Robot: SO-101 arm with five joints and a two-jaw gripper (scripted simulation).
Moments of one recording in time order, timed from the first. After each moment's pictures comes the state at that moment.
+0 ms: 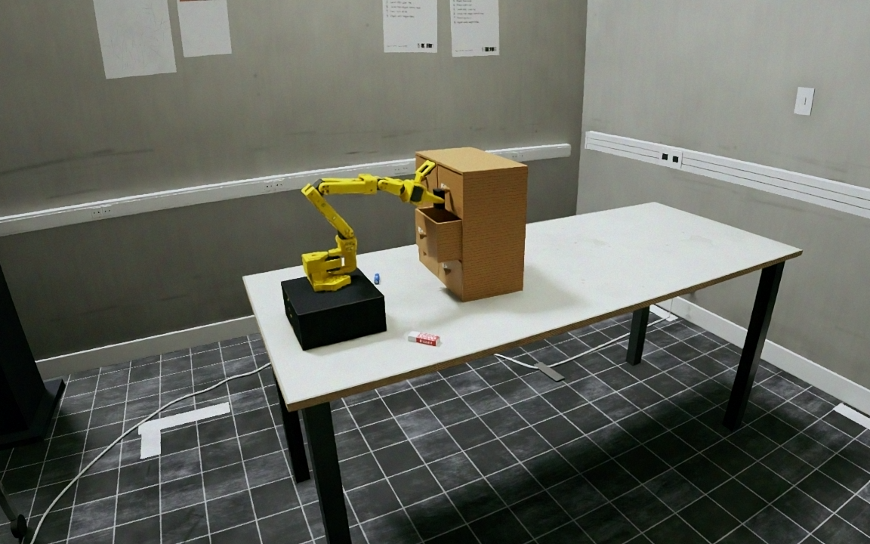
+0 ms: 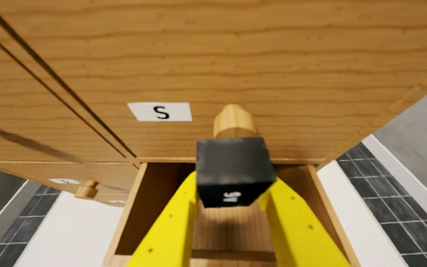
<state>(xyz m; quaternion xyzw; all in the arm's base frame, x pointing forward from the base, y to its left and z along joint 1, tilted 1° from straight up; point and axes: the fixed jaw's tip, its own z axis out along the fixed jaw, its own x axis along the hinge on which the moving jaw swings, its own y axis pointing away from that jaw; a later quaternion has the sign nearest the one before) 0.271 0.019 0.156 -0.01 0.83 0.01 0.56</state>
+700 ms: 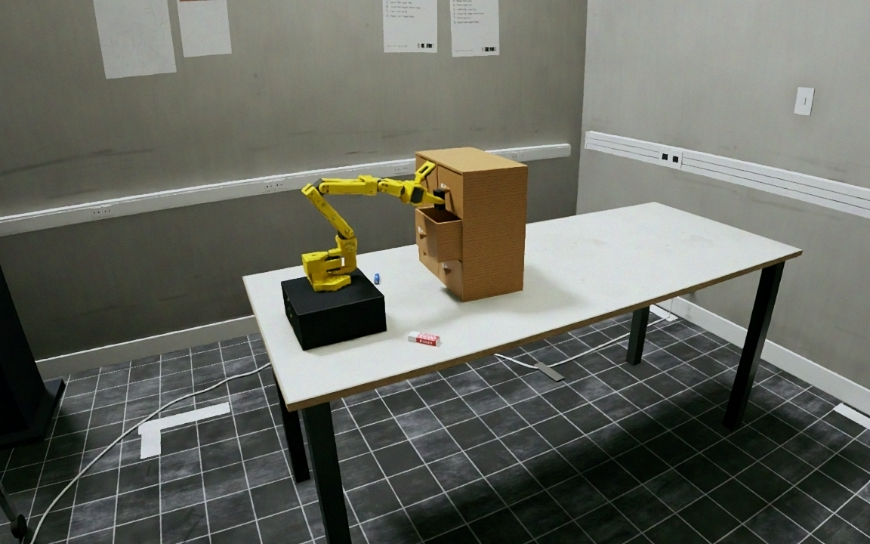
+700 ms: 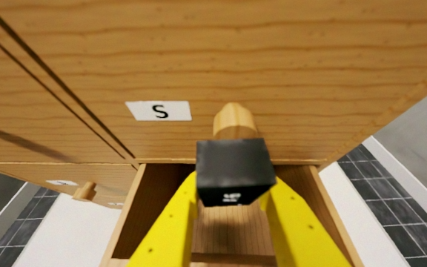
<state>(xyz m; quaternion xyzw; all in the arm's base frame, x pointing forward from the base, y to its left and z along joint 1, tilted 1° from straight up) 0.272 0.019 0.154 -0.01 0.82 0.01 0.57</state>
